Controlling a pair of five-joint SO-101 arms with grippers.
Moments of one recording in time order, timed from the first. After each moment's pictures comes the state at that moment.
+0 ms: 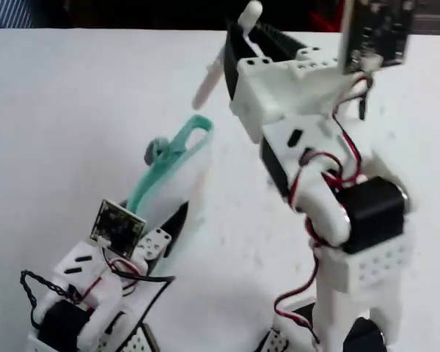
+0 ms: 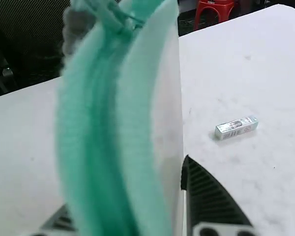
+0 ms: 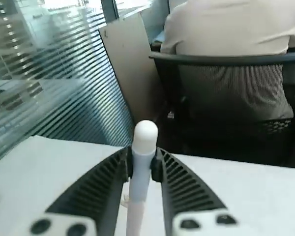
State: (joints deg) left arm 20.9 -104.7 74.6 63.3 -5.1; right arm -25.8 -24.7 -25.6 69.2 -9.7
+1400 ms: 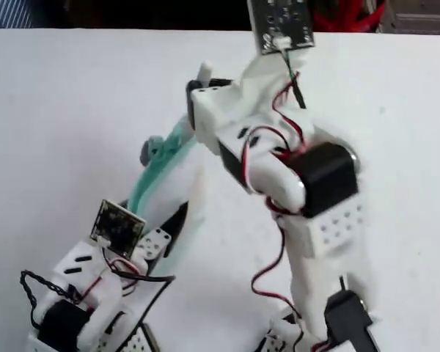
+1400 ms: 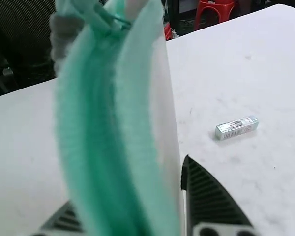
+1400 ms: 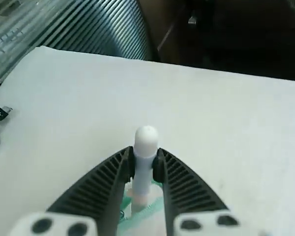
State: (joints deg) left arm 20.9 -104.7 74.6 63.3 -5.1; right arm -33.6 -12.5 -35.0 88.0 -12.5
